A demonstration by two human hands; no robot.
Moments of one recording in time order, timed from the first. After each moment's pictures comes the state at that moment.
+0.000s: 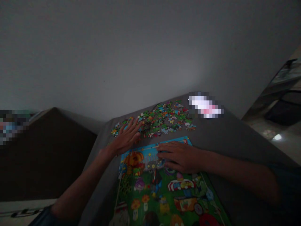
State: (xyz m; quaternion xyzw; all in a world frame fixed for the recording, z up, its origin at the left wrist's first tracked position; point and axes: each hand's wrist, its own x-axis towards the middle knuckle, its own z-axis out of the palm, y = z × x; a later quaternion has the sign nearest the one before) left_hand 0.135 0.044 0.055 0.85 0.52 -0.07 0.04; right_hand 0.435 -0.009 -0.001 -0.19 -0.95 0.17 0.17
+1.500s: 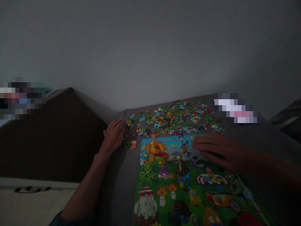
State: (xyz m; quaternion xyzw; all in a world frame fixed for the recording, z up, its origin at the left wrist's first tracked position) left_hand 0.004 0.025 0.018 0.67 0.73 0.14 -0.04; right_hand 0.473 0.001 0.011 -0.22 -0.94 0.11 0.24
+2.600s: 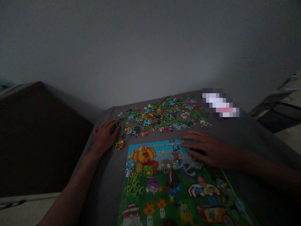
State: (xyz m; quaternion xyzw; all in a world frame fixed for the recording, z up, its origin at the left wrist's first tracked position) left_hand 0.012 0.045 -0.001 0.70 0.70 0.13 -0.04; right_hand 0.463 -0.003 0.004 -0.27 -0.93 0.14 0.21
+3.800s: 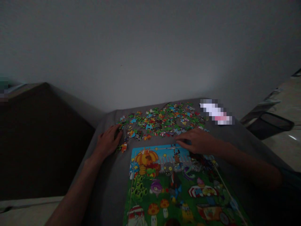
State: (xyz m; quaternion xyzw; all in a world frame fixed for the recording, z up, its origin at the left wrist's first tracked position) left_hand 0.009 0.036 -0.004 0.70 0.70 0.11 0.02; right_hand 0.422 0.028 0.037 -0.38 -0.92 0.08 0.07
